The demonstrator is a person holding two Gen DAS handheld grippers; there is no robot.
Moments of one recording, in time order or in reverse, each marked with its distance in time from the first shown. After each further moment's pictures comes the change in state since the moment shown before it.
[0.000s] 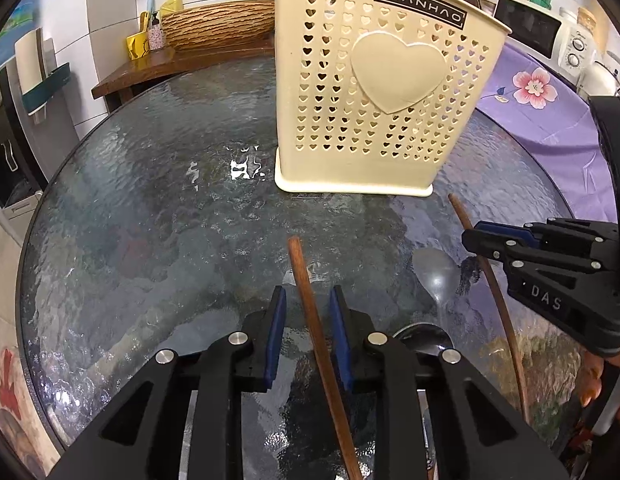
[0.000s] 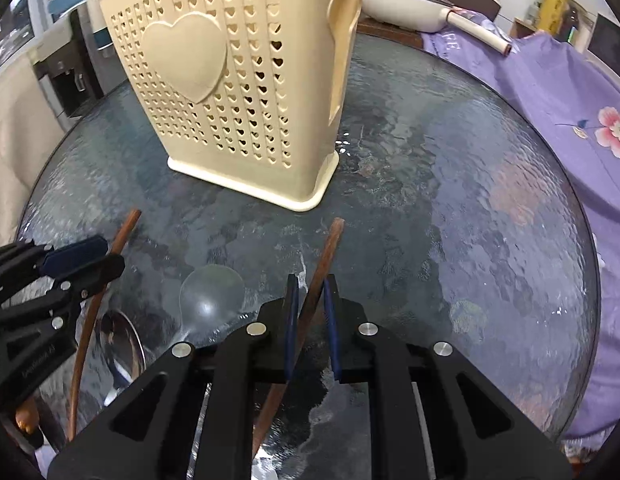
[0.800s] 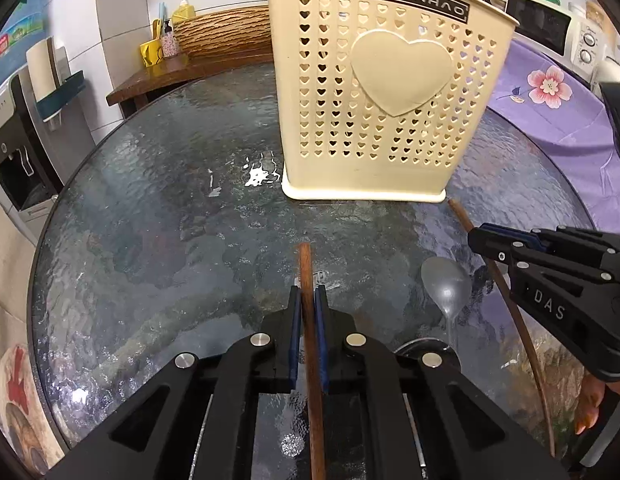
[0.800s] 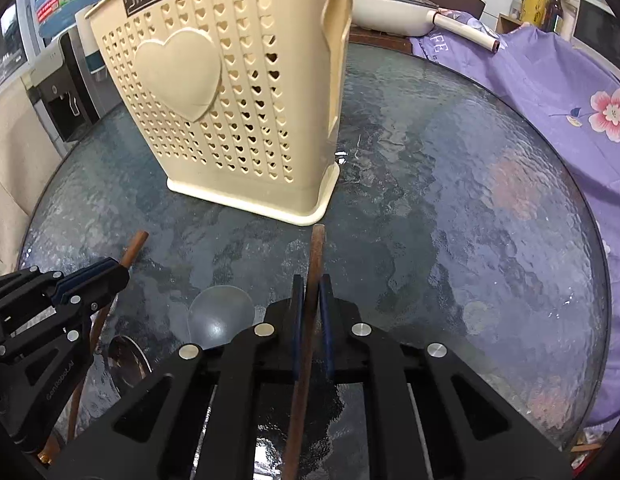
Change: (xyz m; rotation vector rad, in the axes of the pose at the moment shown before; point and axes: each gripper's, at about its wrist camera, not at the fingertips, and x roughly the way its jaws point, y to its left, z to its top) left arm 0.002 -0.011 -0.001 -0.004 -0.021 0.079; right arm 0.004 -0.005 0.001 0.077 -0.055 0.036
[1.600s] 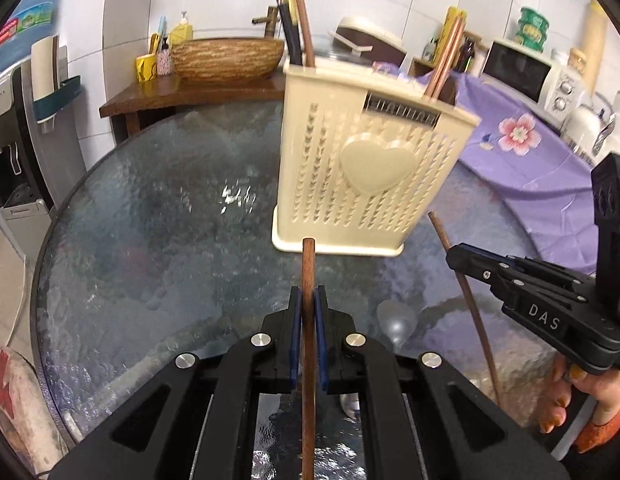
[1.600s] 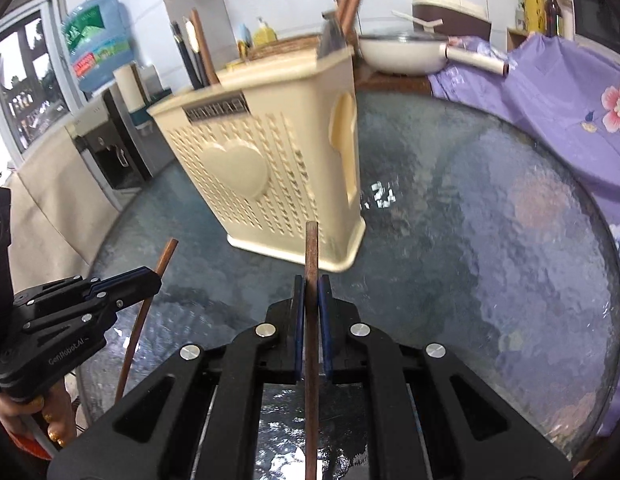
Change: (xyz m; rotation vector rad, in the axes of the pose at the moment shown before) left arm -0.050 0.018 0.021 -0.061 -0.121 -0.139; right arm -0.060 -0.013 0.010 0.030 -0.190 0.182
